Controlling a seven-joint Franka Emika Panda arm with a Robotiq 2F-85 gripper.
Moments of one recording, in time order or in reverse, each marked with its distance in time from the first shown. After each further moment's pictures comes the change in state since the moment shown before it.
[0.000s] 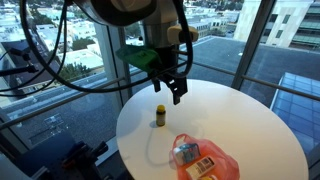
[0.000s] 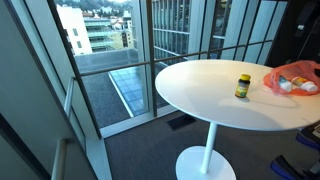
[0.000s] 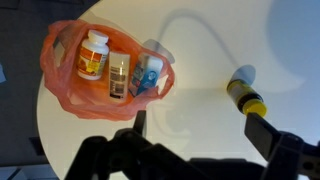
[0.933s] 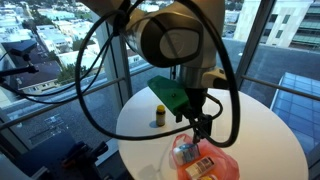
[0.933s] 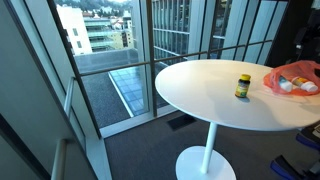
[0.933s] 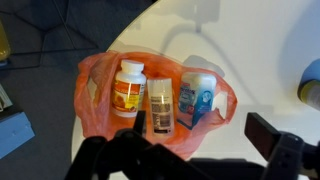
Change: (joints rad) arm -0.070 0.278 -0.095 0.123 0.000 0.022 0.074
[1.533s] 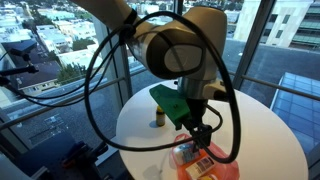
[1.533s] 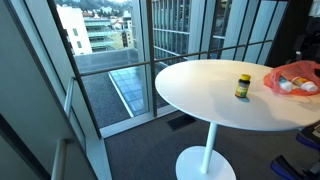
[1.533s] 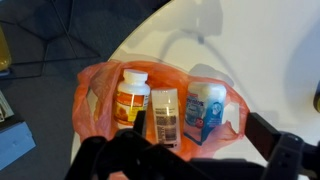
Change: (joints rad) arm -0.002 0.056 -0.013 0.002 0.000 0.012 0.000
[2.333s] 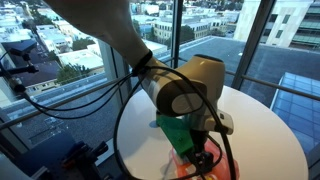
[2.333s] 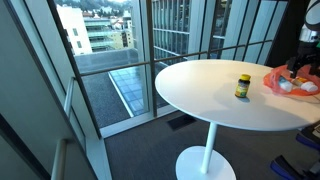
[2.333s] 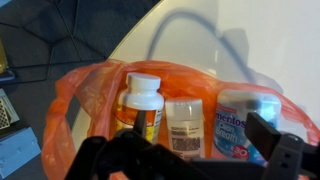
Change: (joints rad) arm -0.016 0.220 -0.023 0.004 0.006 0.203 -0.001
